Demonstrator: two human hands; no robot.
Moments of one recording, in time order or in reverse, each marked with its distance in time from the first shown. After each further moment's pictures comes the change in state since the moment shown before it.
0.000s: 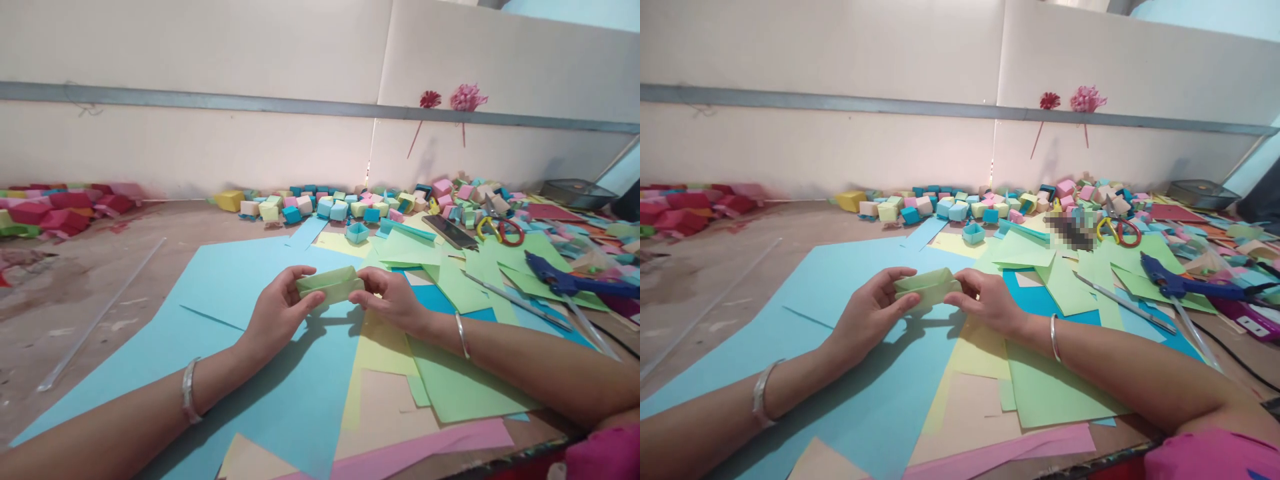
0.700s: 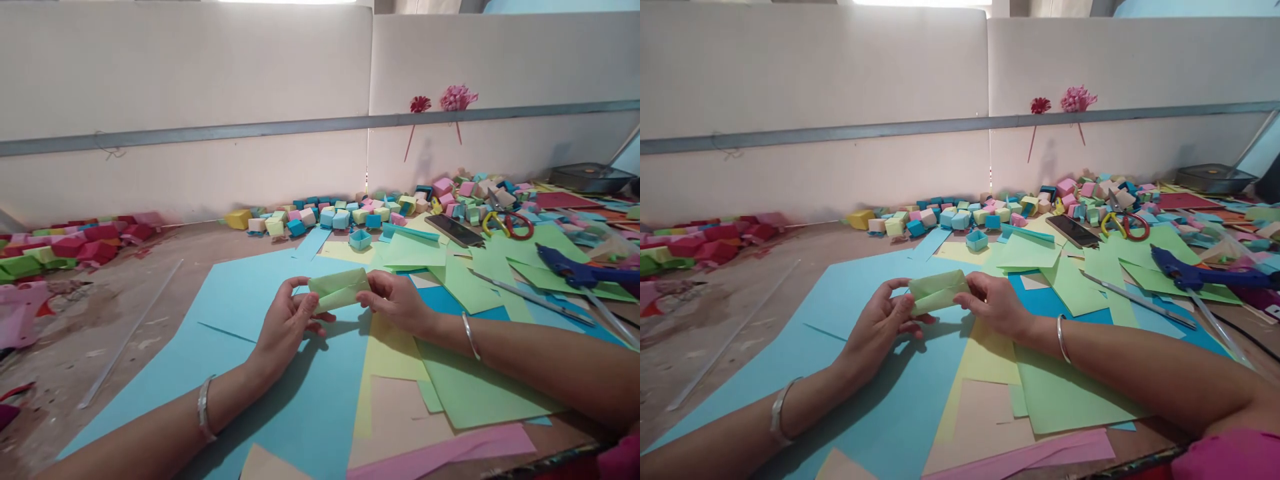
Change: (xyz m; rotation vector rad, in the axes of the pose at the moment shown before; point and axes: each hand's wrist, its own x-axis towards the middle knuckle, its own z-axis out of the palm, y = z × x) left_hand -0.009 0.012 0.005 -0.191 -0.020 -0.126; right_hand -0.001 -0.004 0.000 0.033 0.067 0.020
